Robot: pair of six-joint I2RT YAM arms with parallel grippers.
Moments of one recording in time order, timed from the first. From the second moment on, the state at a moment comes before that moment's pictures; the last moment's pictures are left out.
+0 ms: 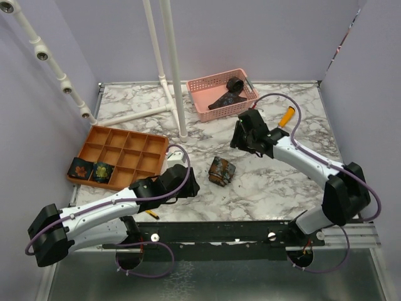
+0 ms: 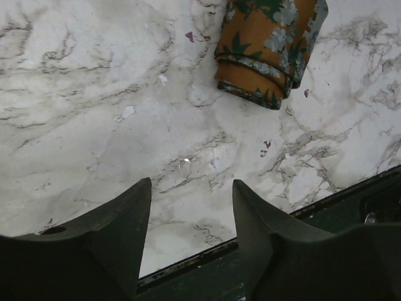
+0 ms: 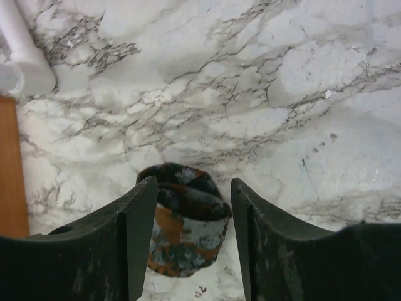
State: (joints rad) left arm -1.00 0.95 0.56 -0.37 -0.27 -0.87; right arm 0.60 1.44 1.07 -0.45 0.22 0.69
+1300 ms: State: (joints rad) left arm -1.17 1.69 0.91 -0.22 -0.36 -0.81; right arm 0.56 1.87 1.19 -0.44 0.02 0.94
